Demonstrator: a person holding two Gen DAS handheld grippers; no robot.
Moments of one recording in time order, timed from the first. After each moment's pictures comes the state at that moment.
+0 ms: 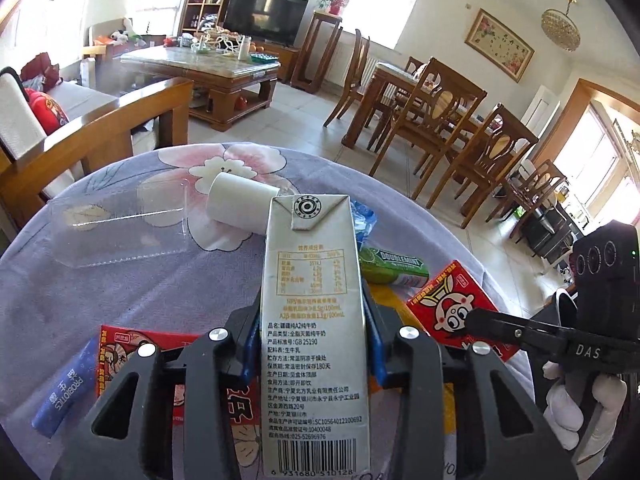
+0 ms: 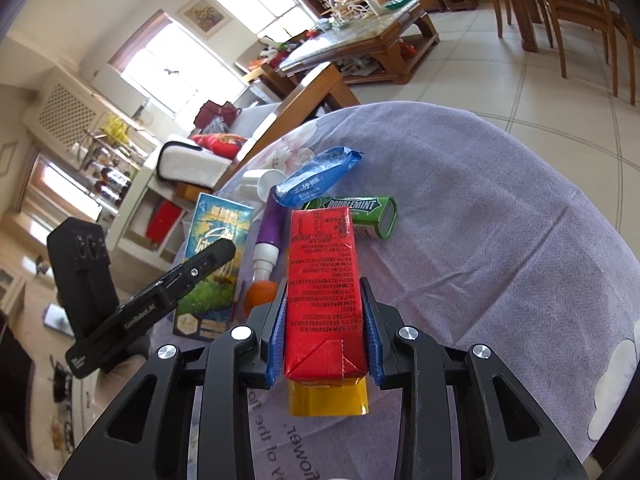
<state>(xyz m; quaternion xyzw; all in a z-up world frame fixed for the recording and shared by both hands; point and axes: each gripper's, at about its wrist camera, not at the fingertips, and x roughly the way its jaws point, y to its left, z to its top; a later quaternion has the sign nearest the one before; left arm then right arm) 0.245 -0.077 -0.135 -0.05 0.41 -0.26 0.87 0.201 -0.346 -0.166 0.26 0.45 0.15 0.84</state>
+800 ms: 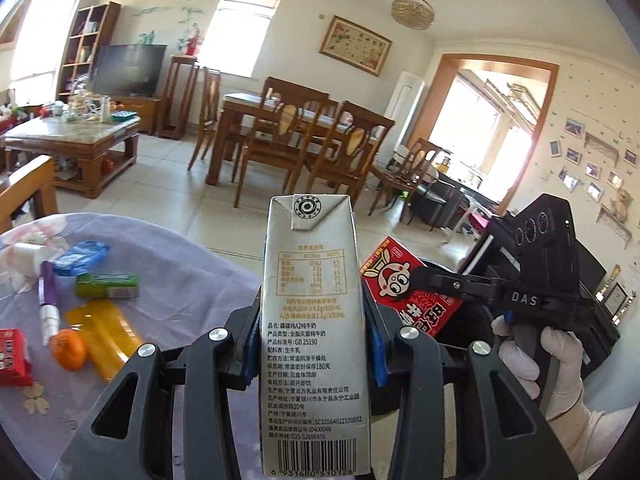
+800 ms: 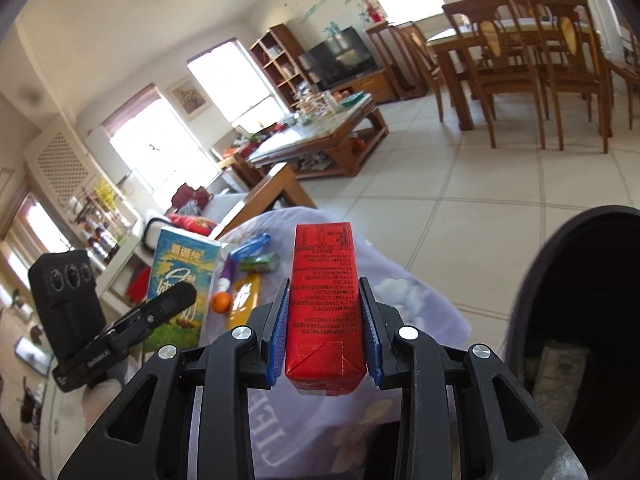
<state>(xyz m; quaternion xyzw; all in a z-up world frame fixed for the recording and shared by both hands) 0.099 -0.228 -0.078 -0.02 0.30 -0.49 0.82 -0.008 -0.507 -0.094 0.25 0.30 0.03 0.92</state>
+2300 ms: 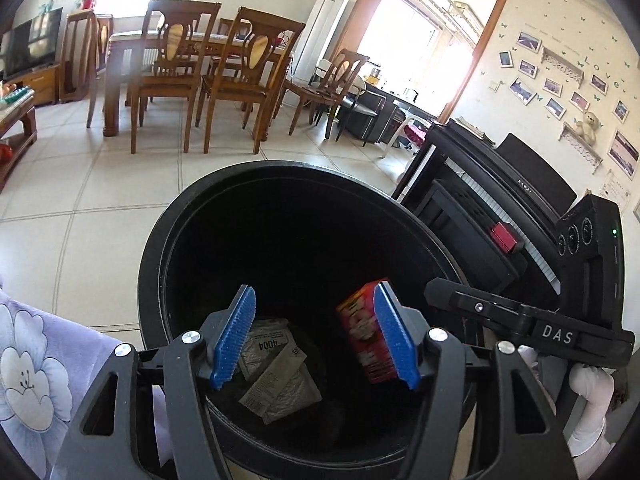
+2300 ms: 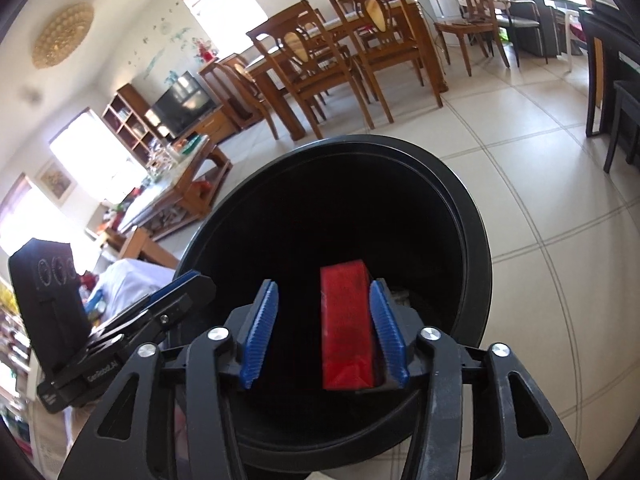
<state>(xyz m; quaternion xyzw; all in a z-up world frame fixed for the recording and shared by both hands) 0.029 -0.475 -0.174 0.07 0.38 -0.59 0.71 -0.177 -0.680 -0.195 0.33 0.30 -0.22 0.86</state>
